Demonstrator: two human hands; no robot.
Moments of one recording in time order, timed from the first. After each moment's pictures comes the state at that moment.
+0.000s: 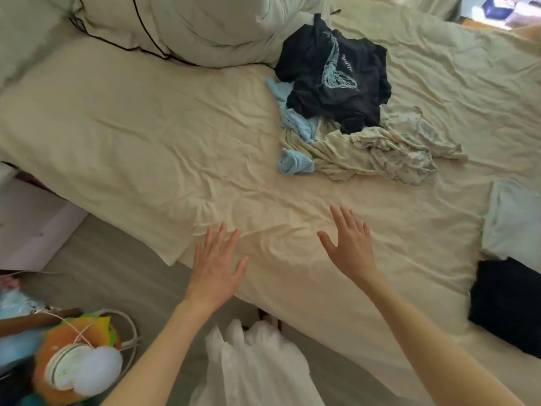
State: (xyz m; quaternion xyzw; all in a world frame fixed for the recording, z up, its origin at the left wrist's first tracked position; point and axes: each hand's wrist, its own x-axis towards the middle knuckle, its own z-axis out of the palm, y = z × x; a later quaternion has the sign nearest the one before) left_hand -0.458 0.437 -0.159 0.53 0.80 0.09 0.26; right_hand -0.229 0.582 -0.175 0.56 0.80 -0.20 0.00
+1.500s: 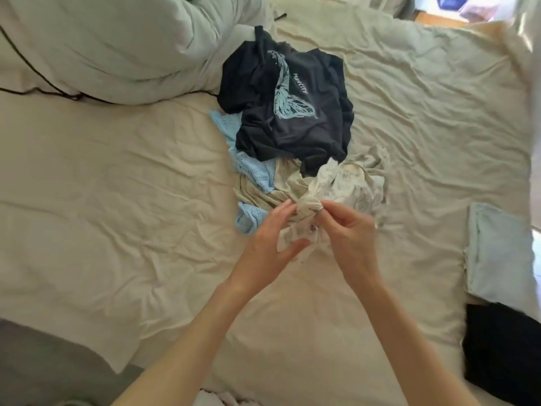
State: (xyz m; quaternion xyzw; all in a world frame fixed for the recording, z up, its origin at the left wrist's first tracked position) left_hand -0.411 0.740 -0.152 0.59 0.60 0.37 0.40; right_hand -0.282 0.780 -0.091 0.55 0.52 -0.52 -0.40
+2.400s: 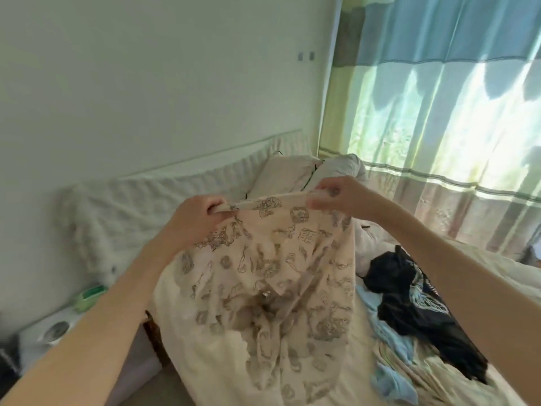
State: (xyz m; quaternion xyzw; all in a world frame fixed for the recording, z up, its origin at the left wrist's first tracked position) left_hand -0.775 0.487 0.214 0.52 0.78 0.35 -0.01; right_hand -0.563 0.690 0.244 0.19 0.91 -0.31 -0.20
